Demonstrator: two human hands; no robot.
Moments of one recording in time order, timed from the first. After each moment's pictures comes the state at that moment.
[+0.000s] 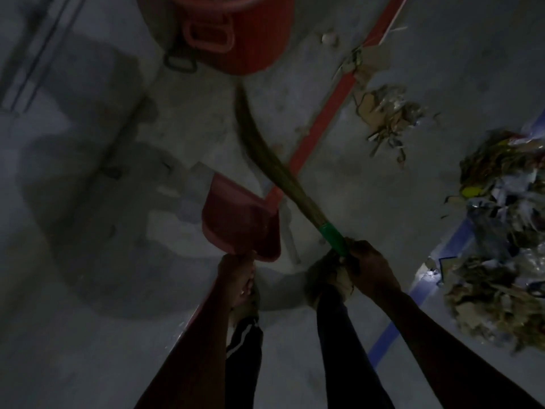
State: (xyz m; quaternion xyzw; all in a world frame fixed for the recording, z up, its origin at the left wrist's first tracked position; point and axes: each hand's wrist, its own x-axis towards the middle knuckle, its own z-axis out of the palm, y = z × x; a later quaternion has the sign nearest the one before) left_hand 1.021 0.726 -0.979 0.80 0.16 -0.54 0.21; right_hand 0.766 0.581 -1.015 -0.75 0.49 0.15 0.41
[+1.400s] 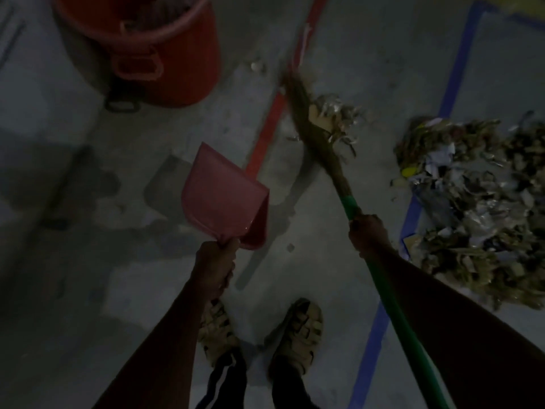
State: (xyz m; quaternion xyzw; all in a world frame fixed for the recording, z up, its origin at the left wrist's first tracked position) left_hand 0.997 0.695 -0.981 0.80 -0.05 -0.54 0.25; right_hand 0.715 0.530 -1.032 -0.56 0.74 0.14 0.34
